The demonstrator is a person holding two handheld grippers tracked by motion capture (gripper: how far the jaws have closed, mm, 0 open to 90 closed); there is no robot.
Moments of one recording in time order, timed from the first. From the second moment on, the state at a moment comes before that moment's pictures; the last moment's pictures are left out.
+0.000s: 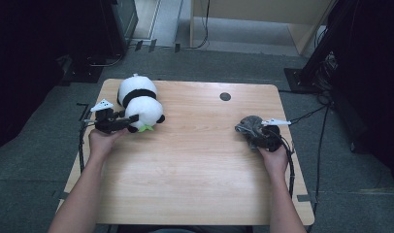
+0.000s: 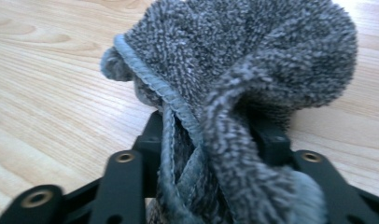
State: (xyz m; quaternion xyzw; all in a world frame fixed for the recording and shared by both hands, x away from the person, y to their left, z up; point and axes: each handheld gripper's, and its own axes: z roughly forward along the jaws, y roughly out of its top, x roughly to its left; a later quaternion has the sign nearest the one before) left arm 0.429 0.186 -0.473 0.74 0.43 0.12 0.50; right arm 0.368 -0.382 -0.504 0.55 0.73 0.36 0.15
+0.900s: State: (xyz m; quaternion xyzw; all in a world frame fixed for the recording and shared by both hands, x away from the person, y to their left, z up) left arm 0.406 0.181 -0.439 0.75 0.43 0.13 0.49; right arm 0.348 -0.388 -0.473 0.55 0.72 0.40 0.14
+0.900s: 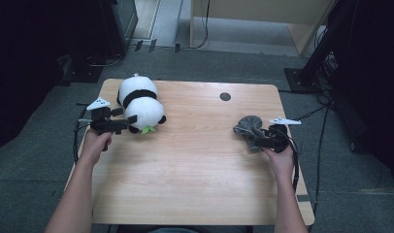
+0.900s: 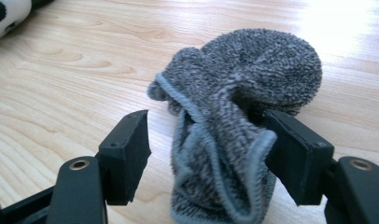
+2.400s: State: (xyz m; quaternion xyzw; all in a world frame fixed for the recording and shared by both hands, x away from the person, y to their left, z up) left arm 0.341 0.078 -0.476 0.82 0.32 0.02 0.47; right arm 0.301 -0.288 -0.473 0.44 0.79 0.41 0.11
